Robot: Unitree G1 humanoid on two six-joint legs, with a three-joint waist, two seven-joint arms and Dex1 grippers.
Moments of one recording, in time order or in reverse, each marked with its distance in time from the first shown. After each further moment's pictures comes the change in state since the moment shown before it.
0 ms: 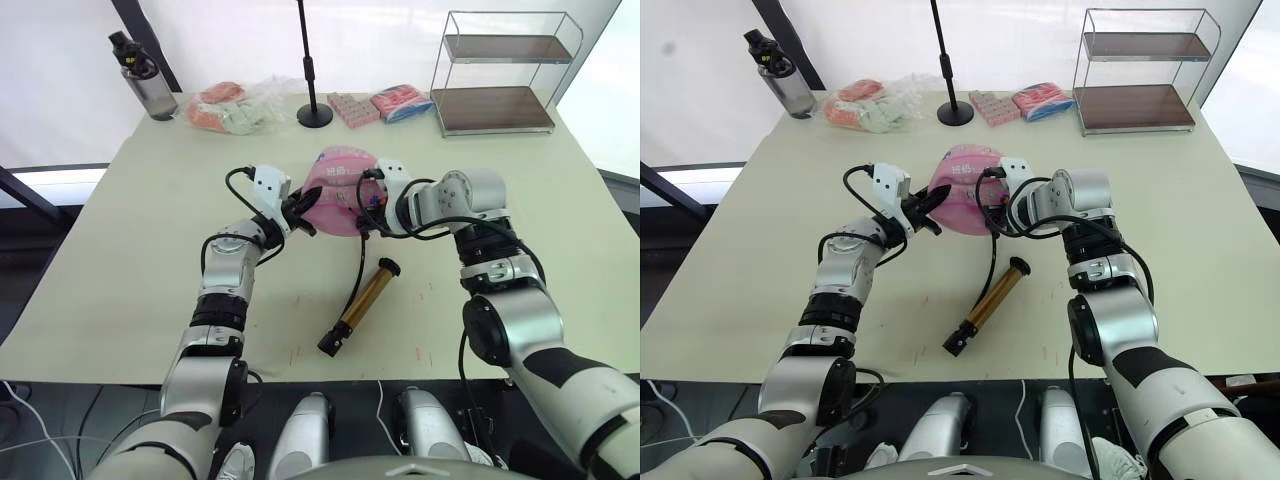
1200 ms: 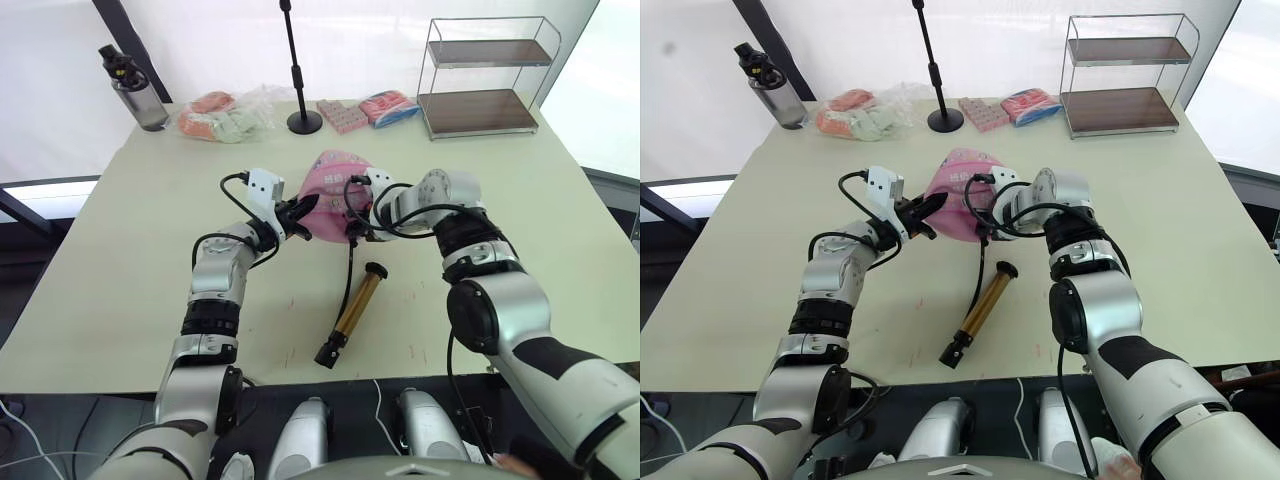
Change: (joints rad) left arm 0.039 0.012 0.016 -0.125 -0.039 0.226 -0.022; right arm -0.126 0.070 -0.139 0.329 -0.010 -0.129 -0.108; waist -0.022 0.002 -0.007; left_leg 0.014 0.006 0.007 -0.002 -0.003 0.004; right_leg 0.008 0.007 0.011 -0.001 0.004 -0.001
